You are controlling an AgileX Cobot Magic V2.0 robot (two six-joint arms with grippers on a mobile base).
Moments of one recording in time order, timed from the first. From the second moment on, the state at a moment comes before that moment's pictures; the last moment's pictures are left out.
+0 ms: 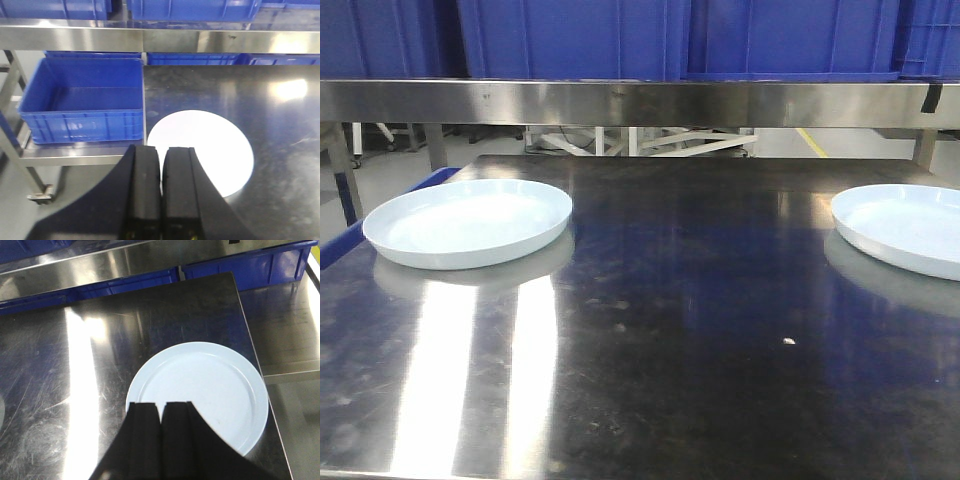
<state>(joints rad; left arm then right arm) -0.11 0.75 -0.88 -0.16 0.63 0.05 0.00 0.91 -0.75 0.13 0.37 0.17</state>
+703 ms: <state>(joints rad) -0.11 0.93 -0.88 -0.30 0.62 0.05 0.00 0.91 -0.75 0.13 0.46 0.17</state>
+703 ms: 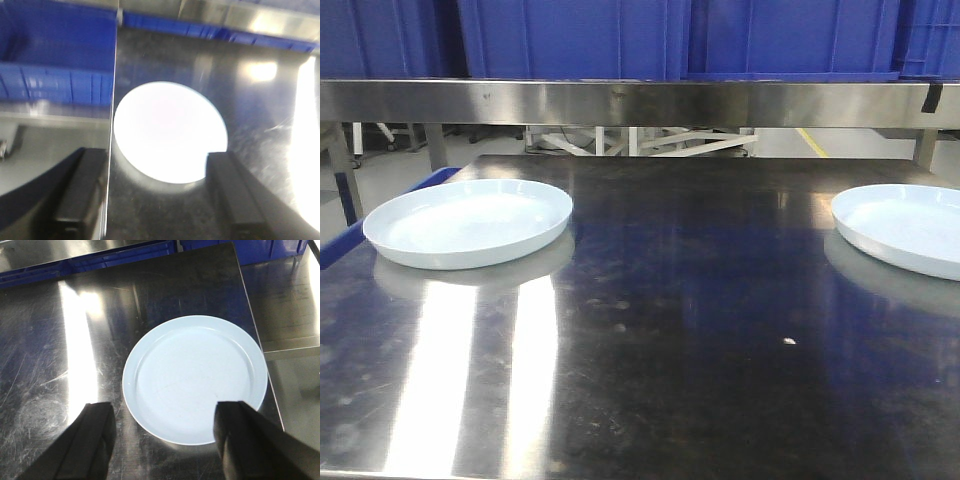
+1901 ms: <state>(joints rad) -0.11 1.83 -1.25 -0.36 0.50 0.05 0.00 0.91 -0.75 0.13 0.49 0.17</state>
